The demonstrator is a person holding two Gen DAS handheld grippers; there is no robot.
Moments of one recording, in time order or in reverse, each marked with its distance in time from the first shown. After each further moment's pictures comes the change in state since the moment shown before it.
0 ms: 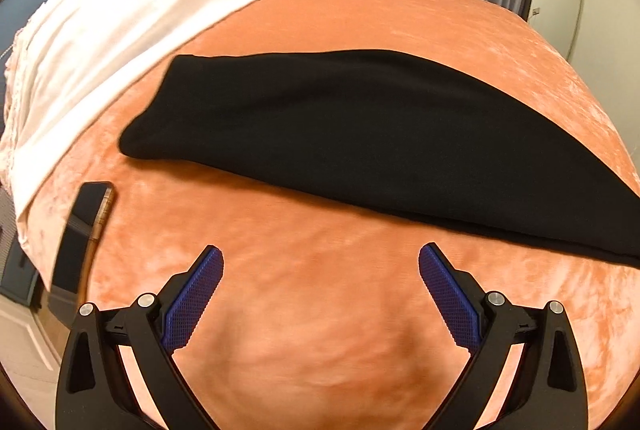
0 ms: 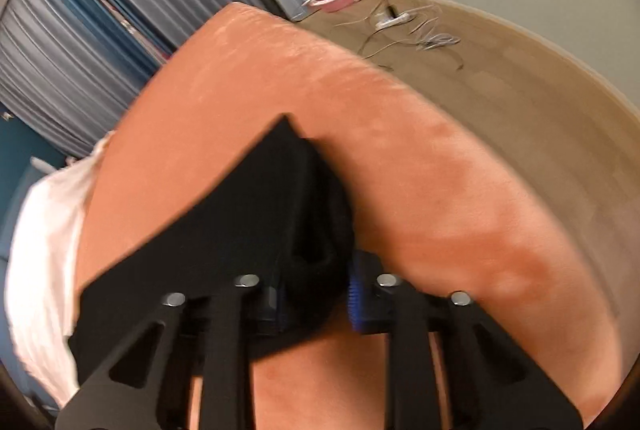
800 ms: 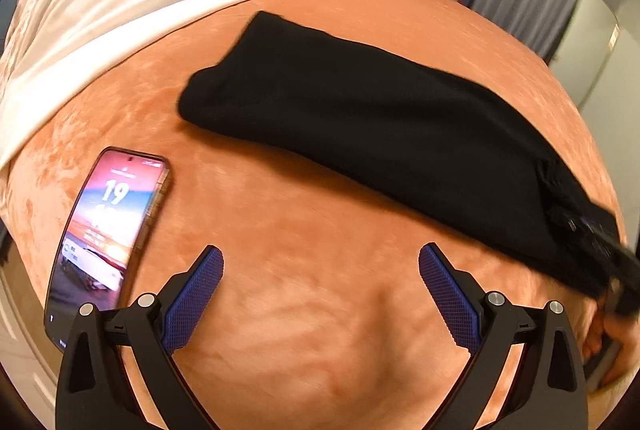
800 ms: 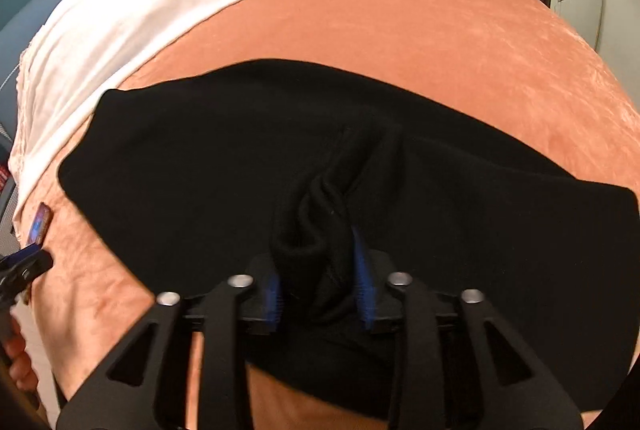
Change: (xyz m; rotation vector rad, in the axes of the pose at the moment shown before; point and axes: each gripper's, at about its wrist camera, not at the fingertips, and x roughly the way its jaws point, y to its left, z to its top) left arm 0.035 0.125 0.008 -0.233 0.043 -0.111; right arm 0.059 0.386 -0.260 -0.855 0.245 0.275
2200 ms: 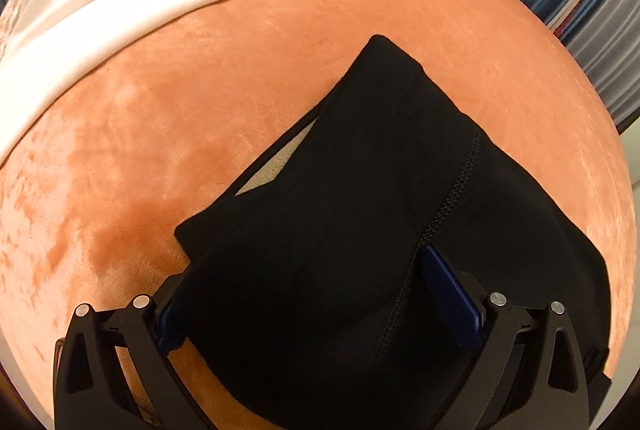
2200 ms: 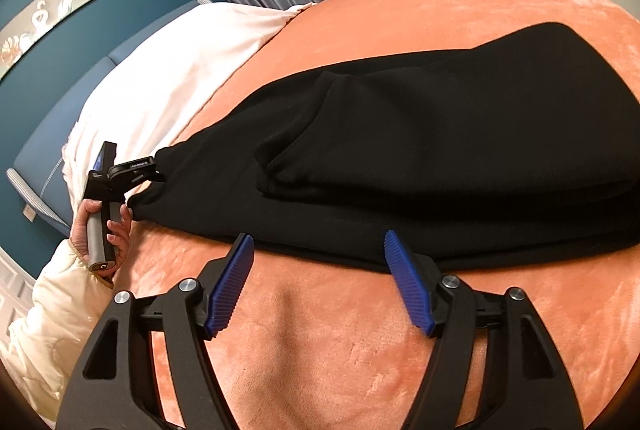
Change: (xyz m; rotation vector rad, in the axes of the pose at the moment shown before) left arm 0.129 0.045 0.156 -0.252 0.149 0.122; right arm -0.038 -0.051 -0.094 0.288 -0.177 0.194
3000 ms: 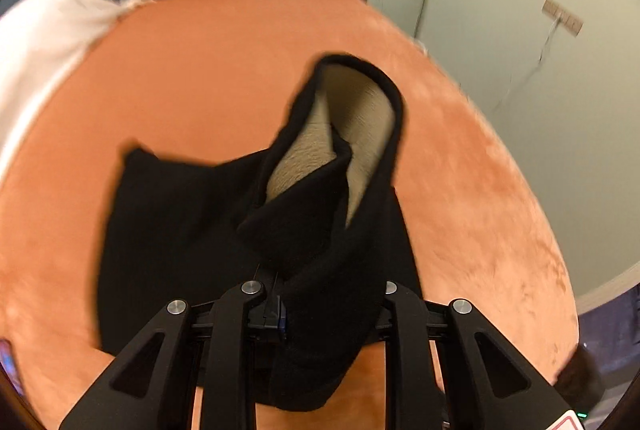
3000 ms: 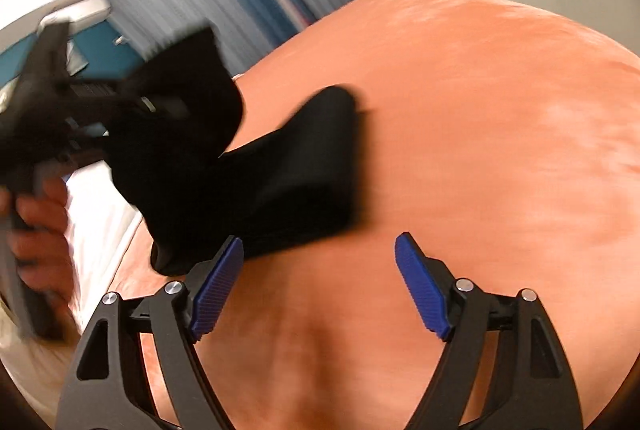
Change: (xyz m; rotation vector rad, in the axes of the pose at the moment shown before) left arm -0.148 -0.381 -0.267 0.818 -0.056 -0.383; right arm -0.159 -0.133 -0.037 0.272 -0.223 -0.173
